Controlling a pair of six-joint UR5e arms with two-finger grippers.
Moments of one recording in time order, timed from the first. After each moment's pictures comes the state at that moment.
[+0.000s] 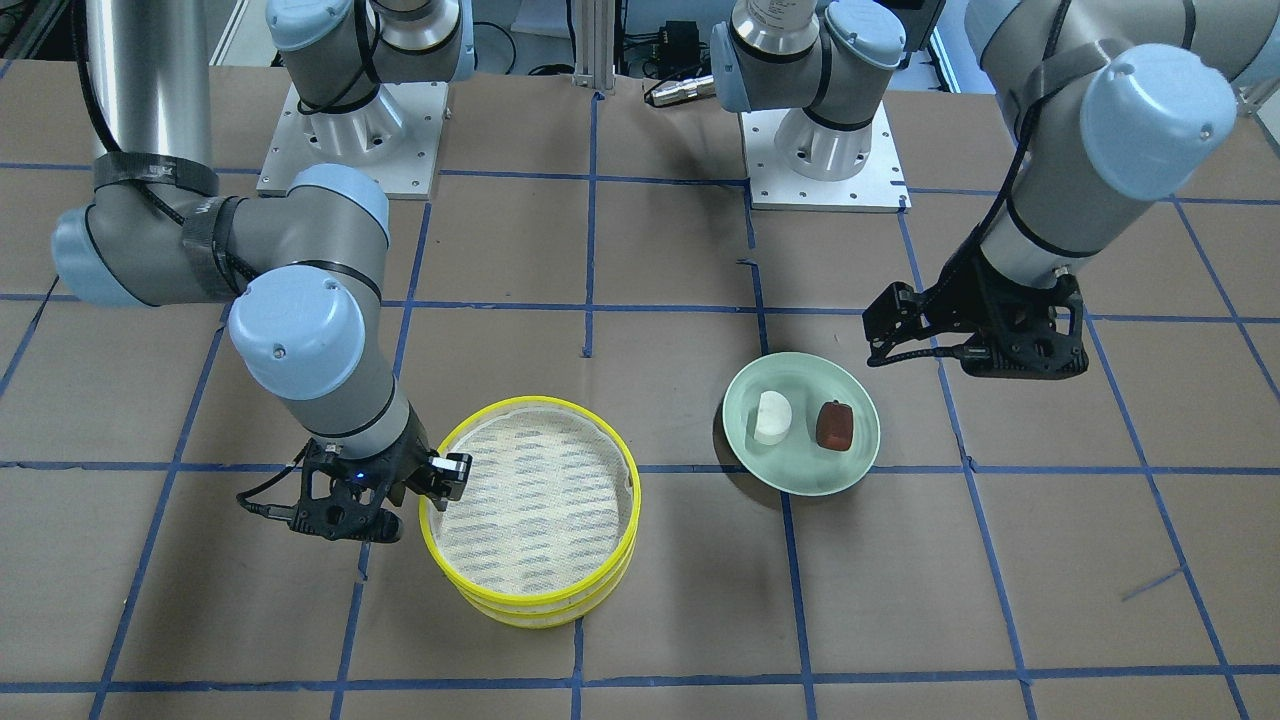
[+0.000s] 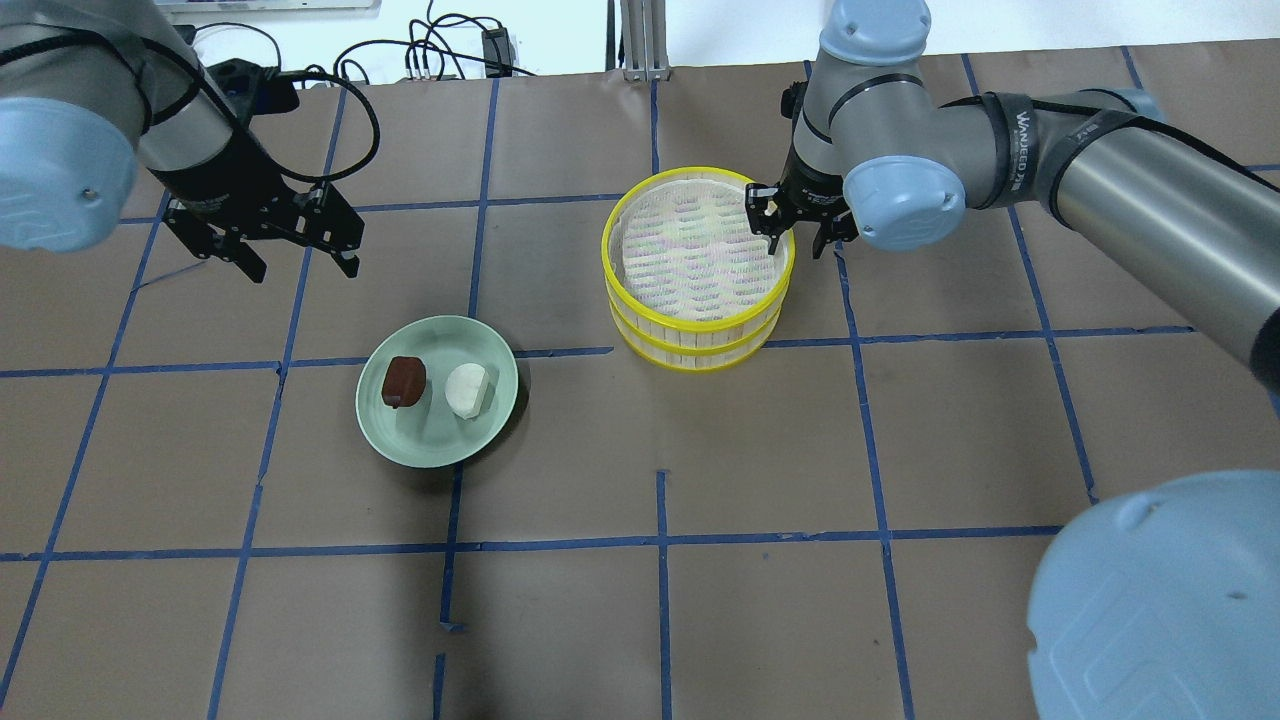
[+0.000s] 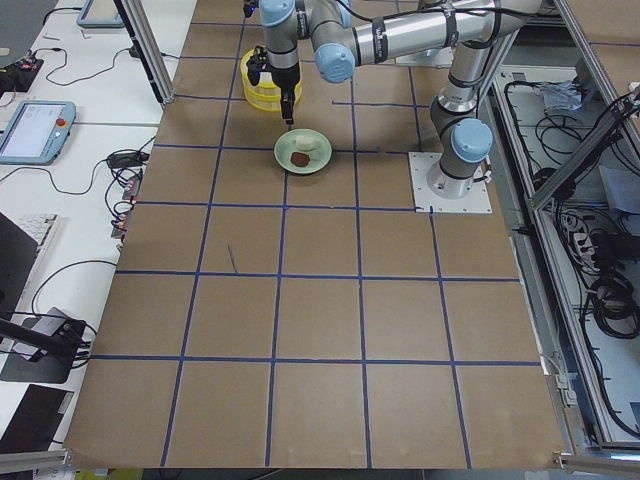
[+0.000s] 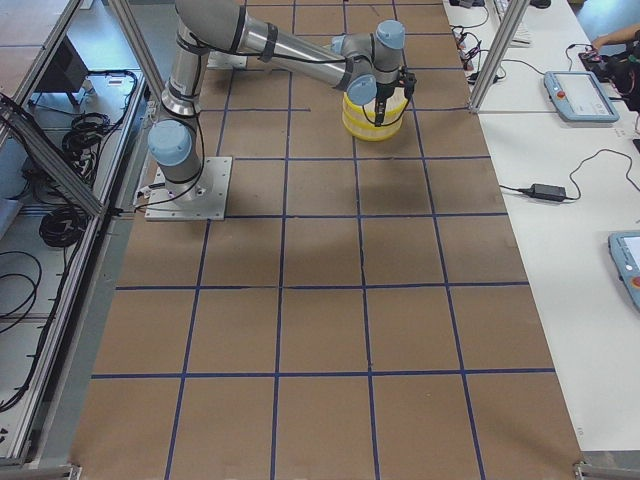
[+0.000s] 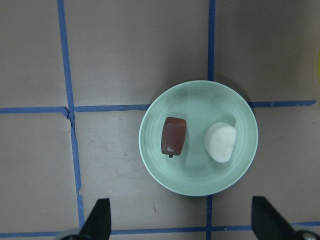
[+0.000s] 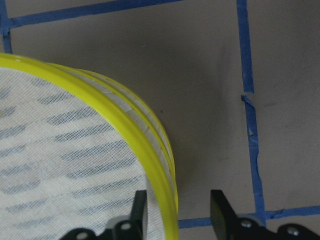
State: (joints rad) left arm -1.41 -1.70 -1.67 -1.40 1.55 0.17; right arm 1.67 -1.13 1.60 -2.10 -1.53 0.22
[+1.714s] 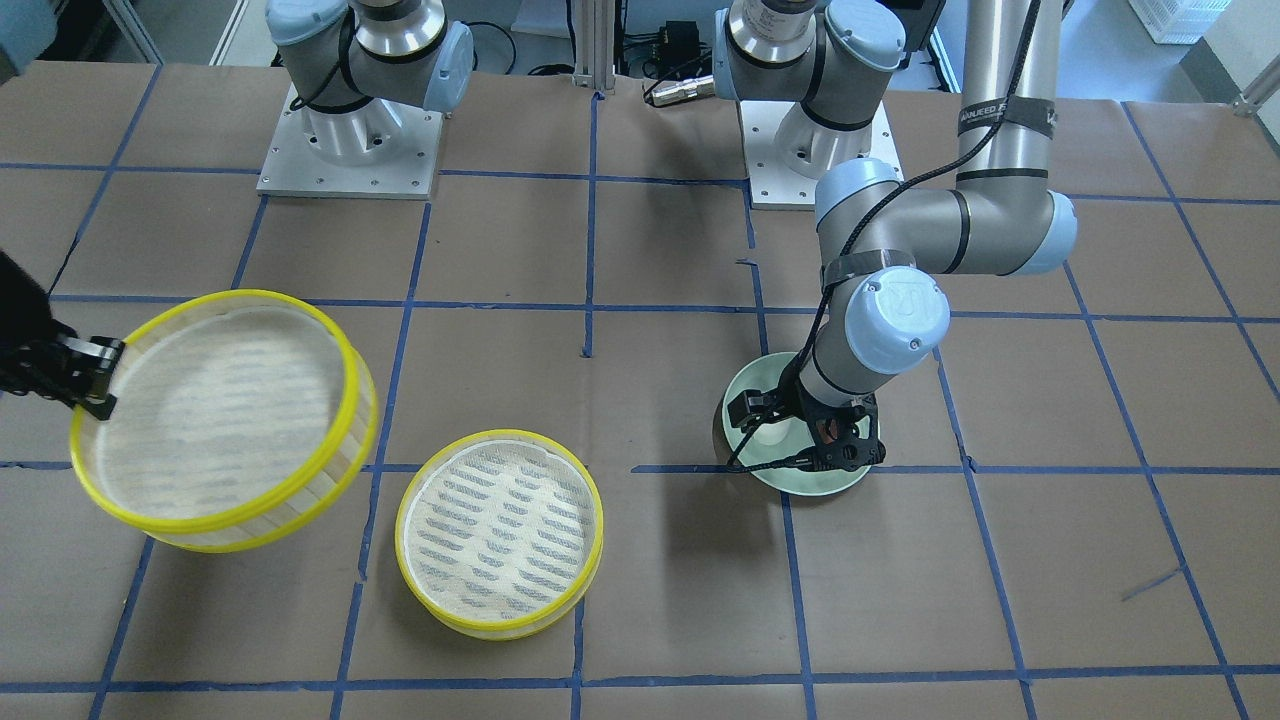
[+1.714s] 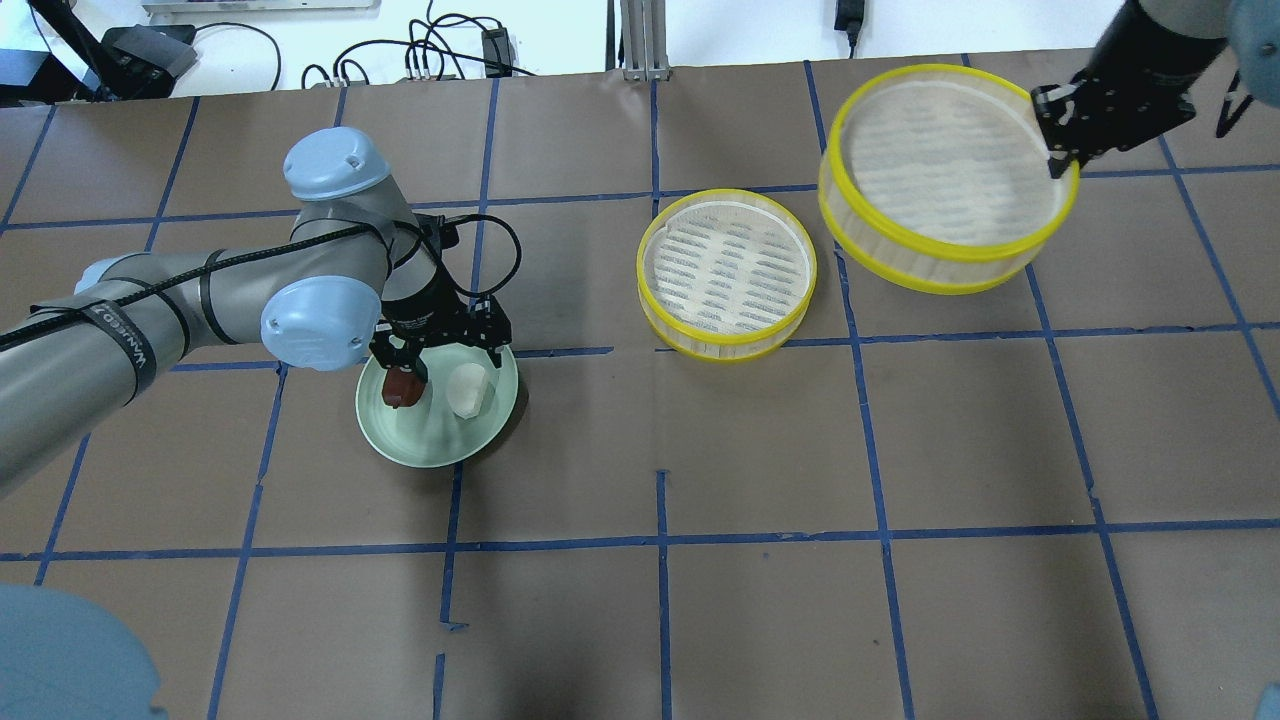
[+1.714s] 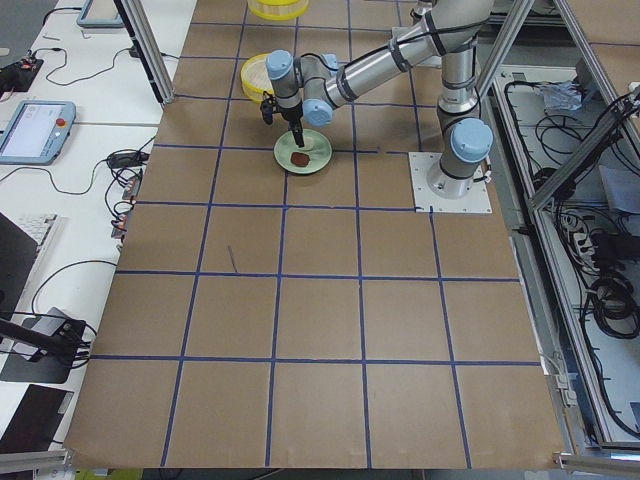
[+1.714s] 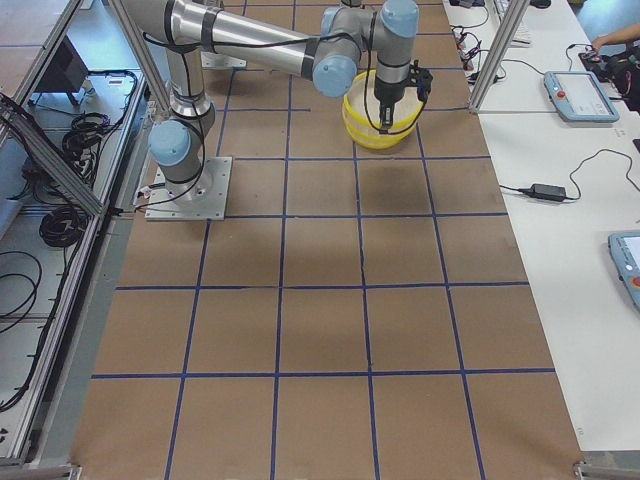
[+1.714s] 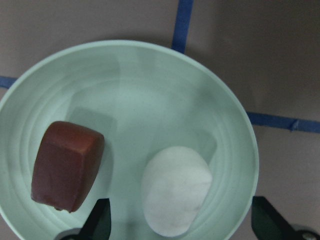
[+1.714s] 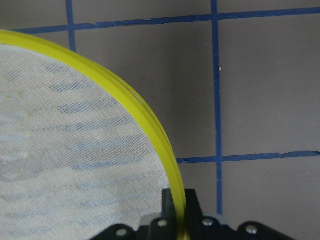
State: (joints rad) left arm -1.56 -1.92 -1.89 -1.06 1.50 -0.13; right arm 1.24 -1.35 1.51 -1.76 -1.56 -0.32
